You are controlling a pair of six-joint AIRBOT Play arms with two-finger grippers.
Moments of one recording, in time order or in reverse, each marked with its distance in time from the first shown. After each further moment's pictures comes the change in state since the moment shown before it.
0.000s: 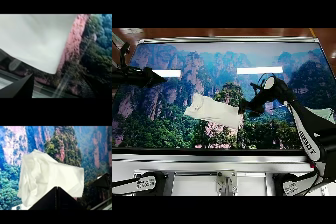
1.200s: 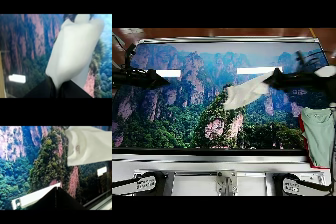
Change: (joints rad) left arm -0.037 0.002 0.000 0.016 -0.044 -0.019; right arm -0.415 0.290 0.031 0.358 -0.164 -0.177
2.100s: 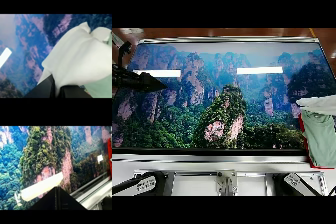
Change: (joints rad) left arm 0.000 0.111 0.000 0.000 -0.145 0.003; right arm -0.777 0.230 0.036 -0.299 0.137 -0.008
